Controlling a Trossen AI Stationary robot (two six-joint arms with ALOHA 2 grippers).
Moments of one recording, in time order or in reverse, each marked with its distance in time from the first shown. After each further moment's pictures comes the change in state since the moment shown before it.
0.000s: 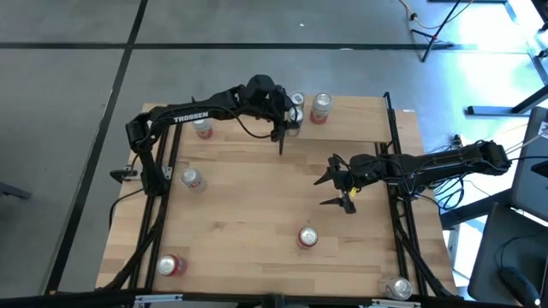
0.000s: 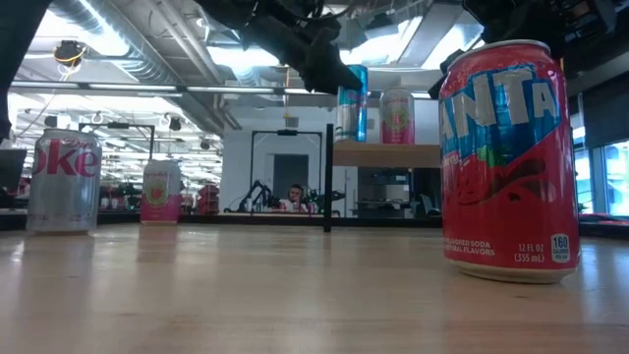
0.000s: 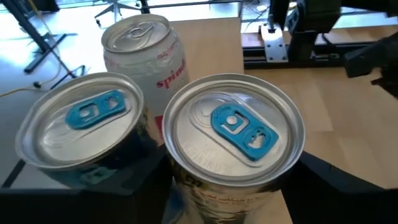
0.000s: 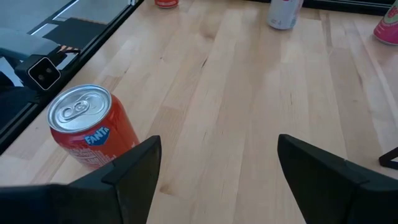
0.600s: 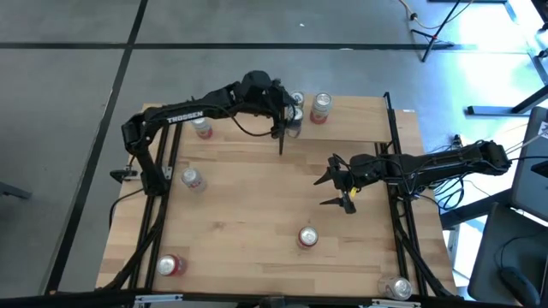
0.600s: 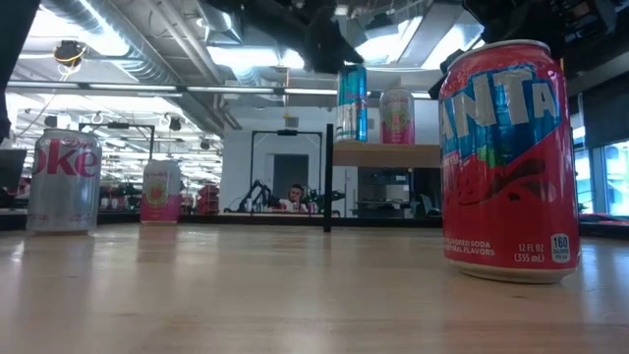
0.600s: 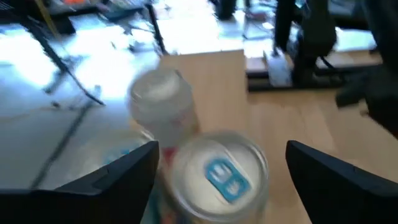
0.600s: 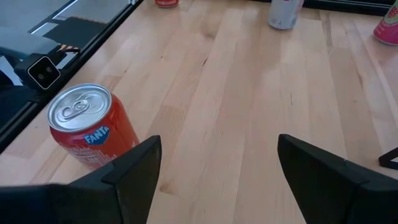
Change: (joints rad) left arm -0.015 -0.050 0.046 -0.003 -0.039 0.000; right arm 0.000 0.000 0.000 -0.001 0.000 -0.004
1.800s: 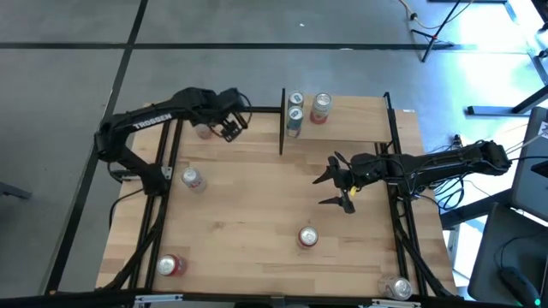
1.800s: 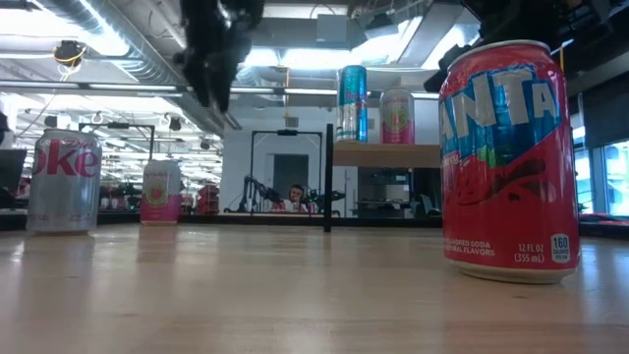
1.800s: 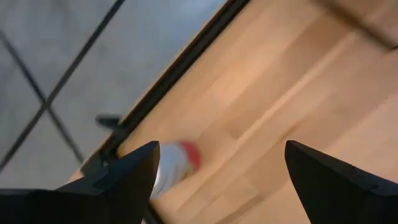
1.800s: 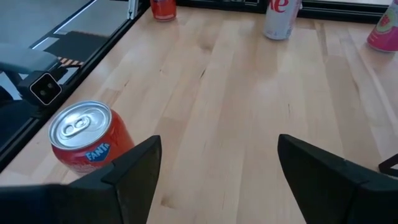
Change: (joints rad) left arm 0.023 -0.248 -0.128 -0.955 -0.648 -0.525; right arm 0.000 0.000 0.000 0.042 0.003 0.034
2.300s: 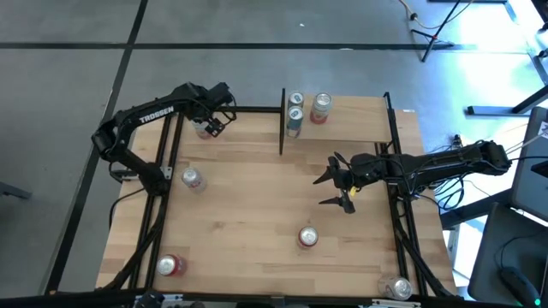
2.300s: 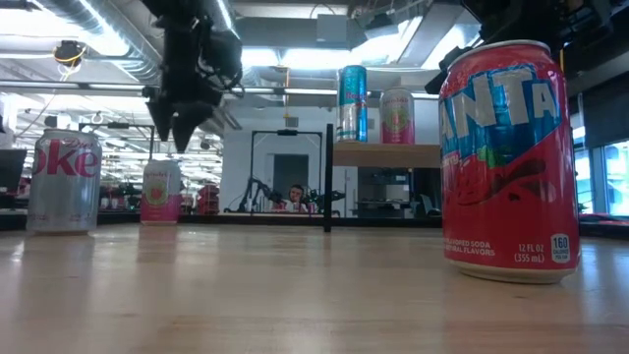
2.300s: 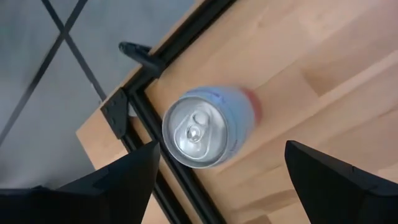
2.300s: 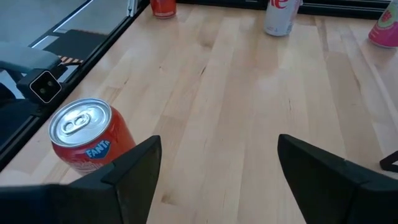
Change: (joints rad) left arm 0.248 -0.001 -0.222 0.032 -0.011 0.069; right arm 0.000 0.000 0.000 -0.010 0.000 0.005
